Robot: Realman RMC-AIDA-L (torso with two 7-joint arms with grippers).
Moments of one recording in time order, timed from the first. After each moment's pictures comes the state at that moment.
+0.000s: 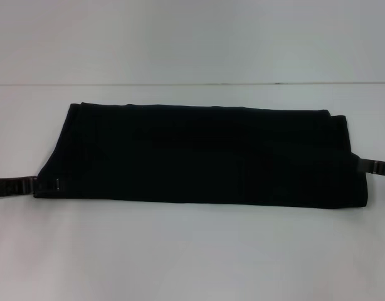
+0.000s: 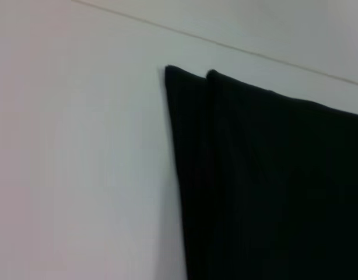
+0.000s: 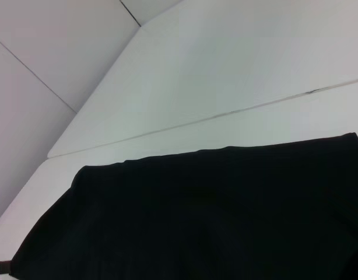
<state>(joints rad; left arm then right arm) -0.57 -2.08 0.38 0.84 2.58 1.29 -2.16 0.55 1.93 -0.32 -0.57 -2.29 -1.47 1.89</state>
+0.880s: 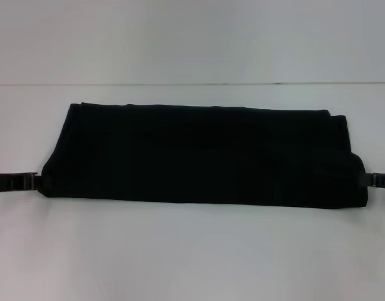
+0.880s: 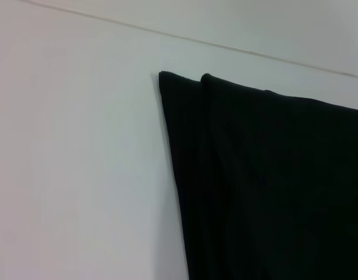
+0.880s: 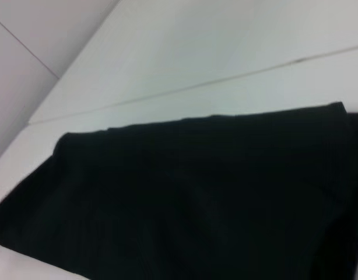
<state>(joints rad) -0.58 -2.08 0.40 0.84 2.59 1.25 -2.15 0.54 1.91 -0.43 -0.57 -2.30 -1.44 1.92</state>
